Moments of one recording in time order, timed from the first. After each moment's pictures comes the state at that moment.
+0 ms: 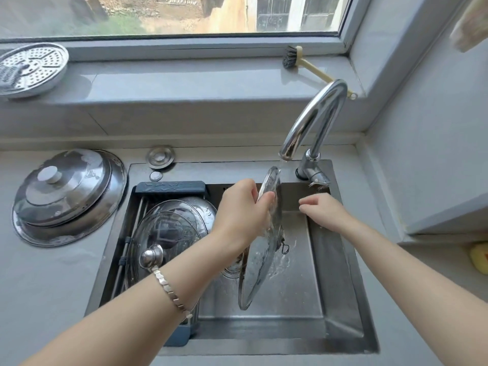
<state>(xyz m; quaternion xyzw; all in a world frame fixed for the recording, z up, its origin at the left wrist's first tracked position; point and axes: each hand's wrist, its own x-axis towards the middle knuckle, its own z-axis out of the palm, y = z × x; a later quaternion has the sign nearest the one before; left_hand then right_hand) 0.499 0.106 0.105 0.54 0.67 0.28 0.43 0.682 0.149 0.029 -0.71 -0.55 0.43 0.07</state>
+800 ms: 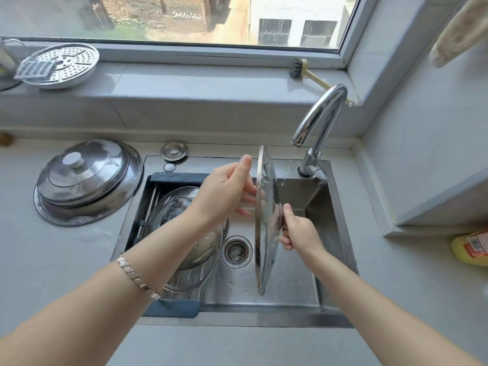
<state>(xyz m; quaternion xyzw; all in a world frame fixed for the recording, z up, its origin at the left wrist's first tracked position) 0.447 0.066 0.152 0.52 0.58 0.36 0.52 0.605 0.053 0.046 -0.66 -0.40 0.55 0.31</state>
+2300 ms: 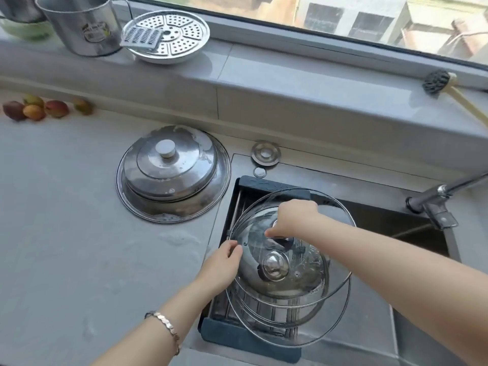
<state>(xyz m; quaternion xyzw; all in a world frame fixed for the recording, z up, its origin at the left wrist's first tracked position) 0.212 0.043 -0.027 0.39 0.74 0.17 0.53 0.343 0.165 0.033 -0.52 -0.79 0.11 -0.31</state>
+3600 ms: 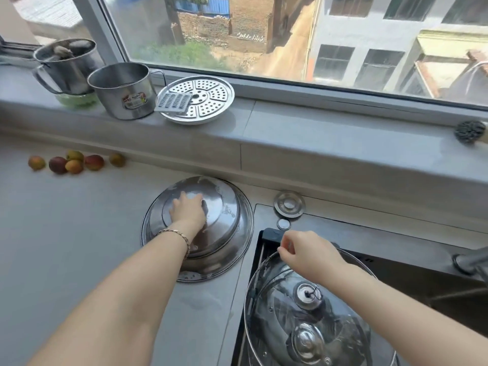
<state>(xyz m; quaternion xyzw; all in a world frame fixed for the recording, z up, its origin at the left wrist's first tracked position) 0.063 0.220 0.002 0.49 0.86 -0.01 0.15 0.317 0.192 0.061 -0.53 -0.81 0.25 -0.03</state>
